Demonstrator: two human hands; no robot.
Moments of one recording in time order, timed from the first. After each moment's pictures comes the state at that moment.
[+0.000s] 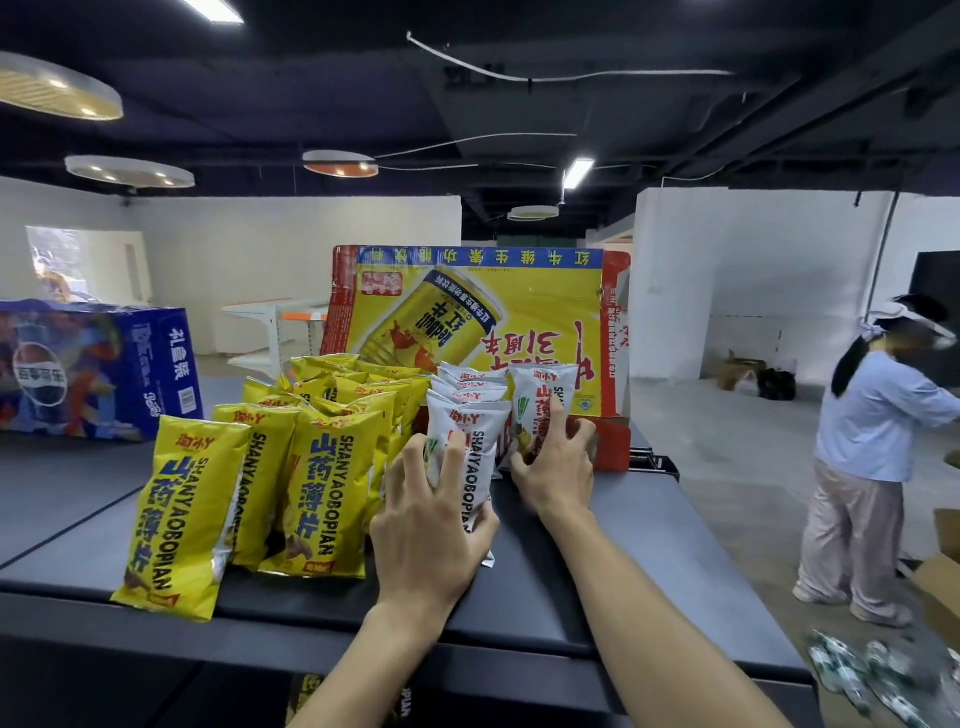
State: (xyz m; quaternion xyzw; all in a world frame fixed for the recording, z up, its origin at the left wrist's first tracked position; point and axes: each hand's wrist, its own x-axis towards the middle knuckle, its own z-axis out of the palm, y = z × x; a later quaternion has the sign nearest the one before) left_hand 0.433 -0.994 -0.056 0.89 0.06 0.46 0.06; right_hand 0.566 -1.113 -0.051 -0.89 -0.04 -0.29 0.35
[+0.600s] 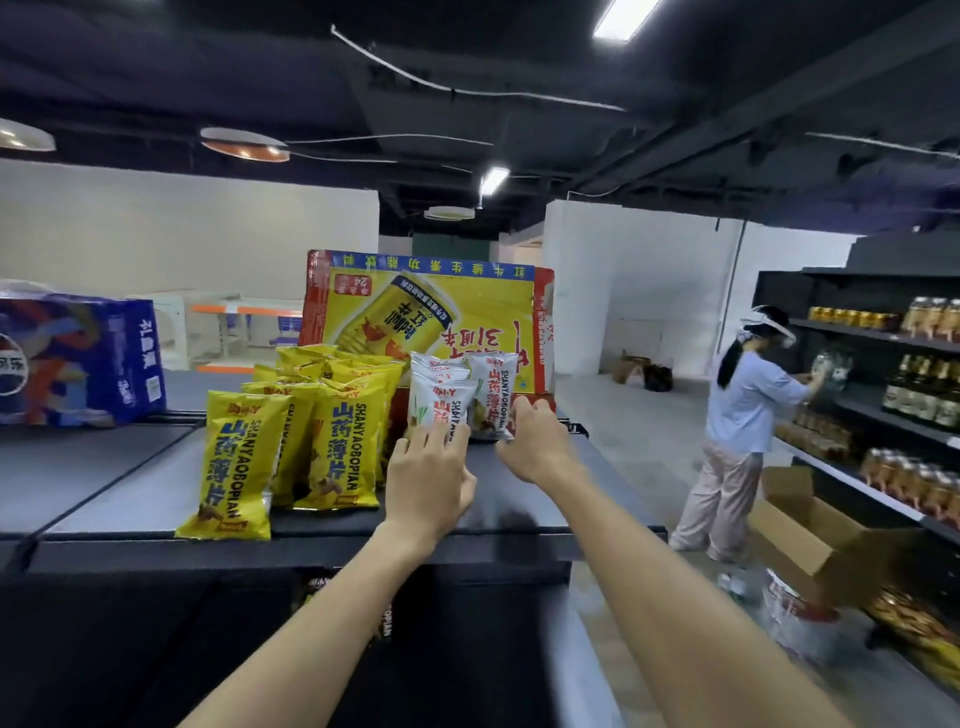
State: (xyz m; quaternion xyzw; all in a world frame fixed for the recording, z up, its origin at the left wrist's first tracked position) left_hand 0.374 -0.985 -0.038 0.90 -0.07 0.42 -0.01; right_hand 0.418 -1.132 0.005 -0.95 -0.05 -0.22 0.19
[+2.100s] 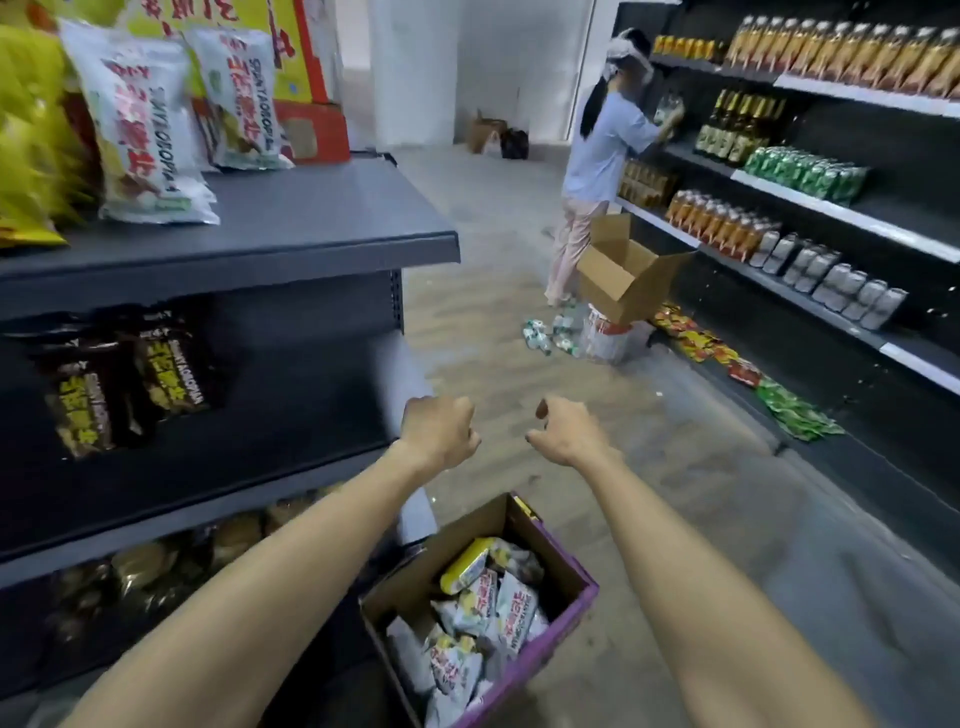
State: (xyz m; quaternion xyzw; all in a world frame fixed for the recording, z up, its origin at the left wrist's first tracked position) left_hand 0.288 -1.198 -0.241 0.95 -0.31 0.05 0.02; right_hand 0.230 -1.373 -0.240 -0.96 0.22 0.03 0.18
